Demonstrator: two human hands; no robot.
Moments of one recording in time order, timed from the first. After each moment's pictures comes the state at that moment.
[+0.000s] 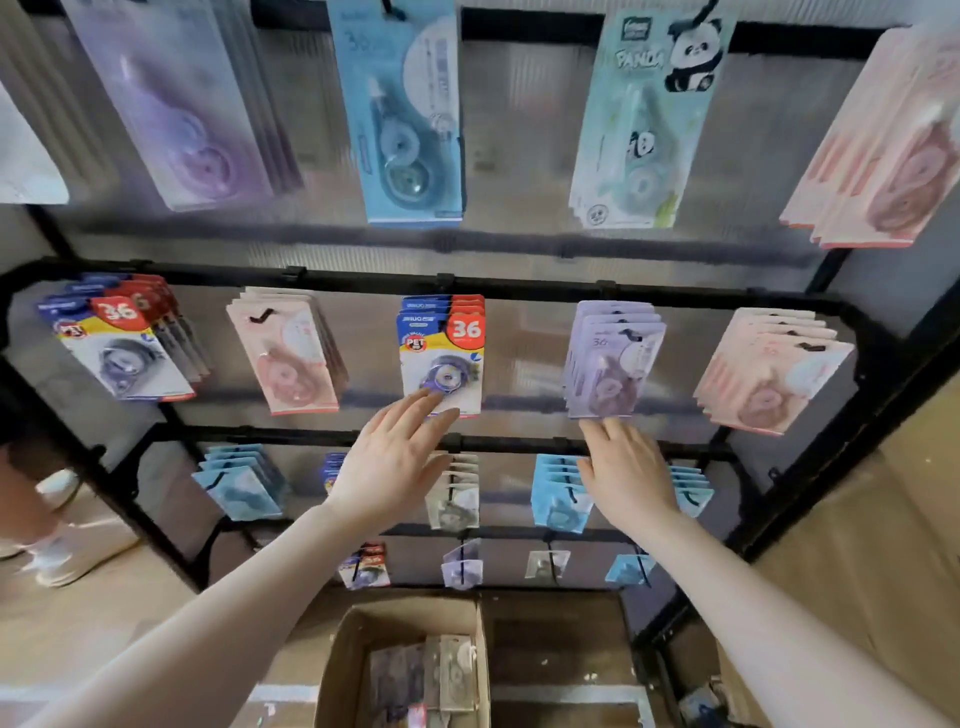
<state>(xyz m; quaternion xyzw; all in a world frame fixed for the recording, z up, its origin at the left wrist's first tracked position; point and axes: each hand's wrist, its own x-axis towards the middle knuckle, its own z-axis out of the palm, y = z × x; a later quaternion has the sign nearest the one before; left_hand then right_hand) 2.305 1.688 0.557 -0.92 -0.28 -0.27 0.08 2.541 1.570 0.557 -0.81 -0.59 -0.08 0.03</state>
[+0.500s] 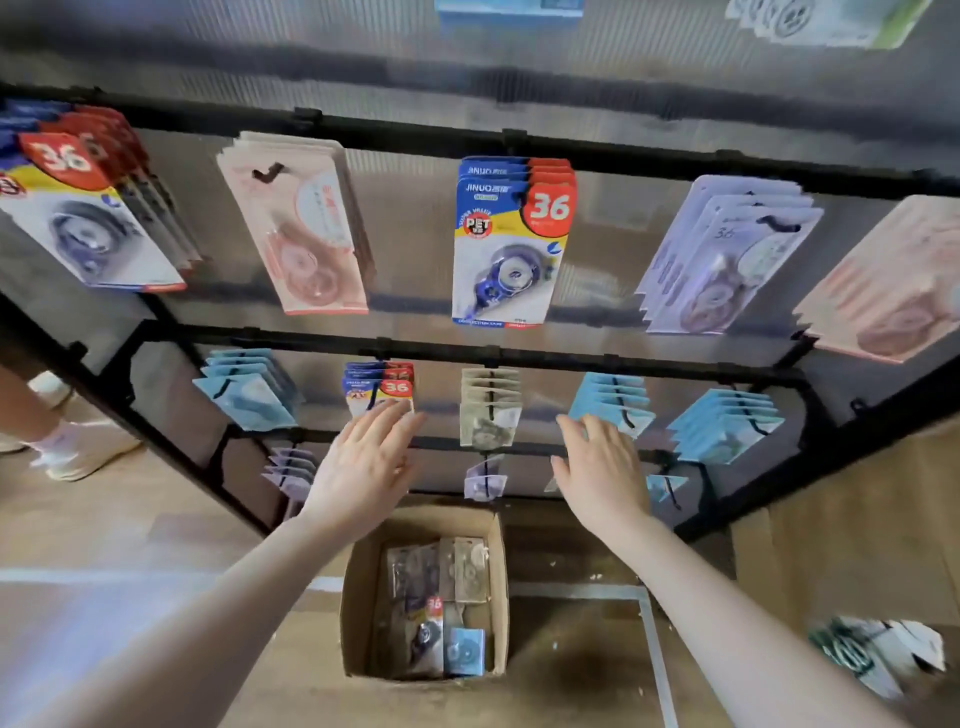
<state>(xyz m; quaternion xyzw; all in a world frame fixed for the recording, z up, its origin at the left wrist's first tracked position) 2.226 1.706 0.430 -0.92 -0.36 -0.16 -0.01 2.457 1.592 0.458 -0.82 -0.57 0.02 0.04</state>
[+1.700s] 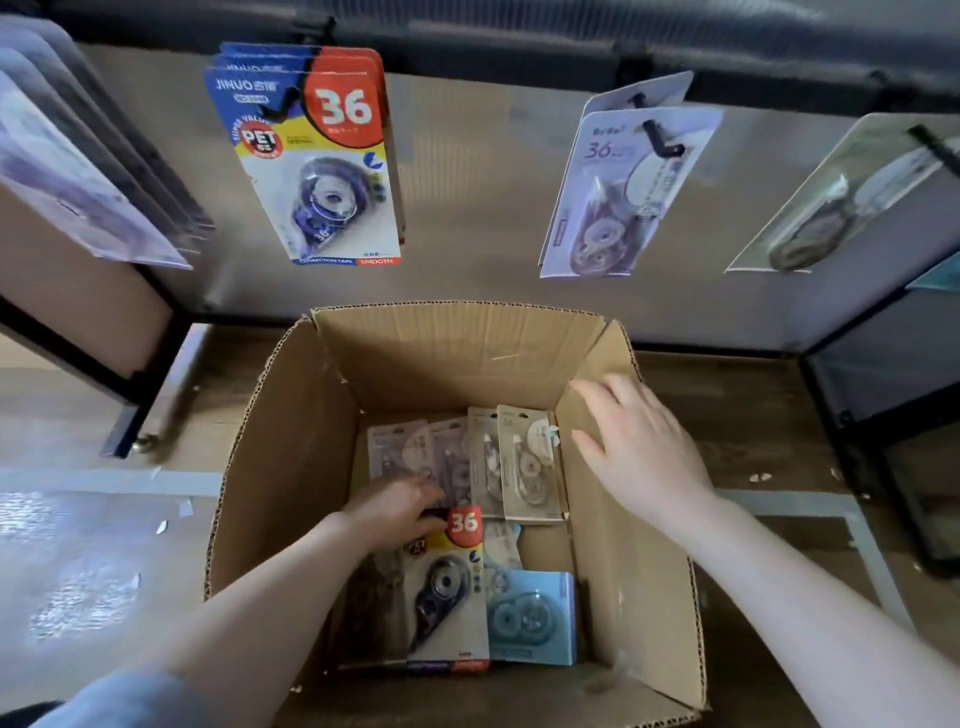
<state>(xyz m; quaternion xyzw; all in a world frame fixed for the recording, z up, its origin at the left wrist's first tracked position) 2.206 1.719 -0.228 -0.87 -0.34 0.23 -0.28 2.423 1.616 -0.096 -0.79 -0.60 0.10 0.02</state>
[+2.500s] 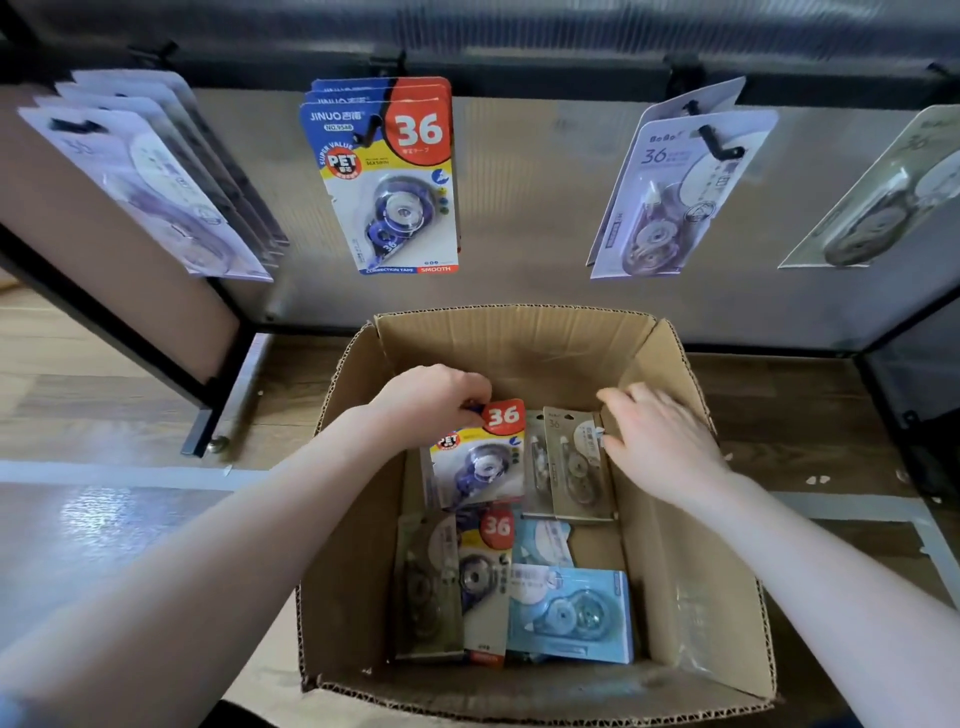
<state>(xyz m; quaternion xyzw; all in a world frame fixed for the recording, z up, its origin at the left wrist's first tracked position) 2.214 1.771 -0.107 -0.92 -0.34 0.11 -0.18 2.407 1.636 -0.114 -0.79 -0.60 0.13 -0.03</state>
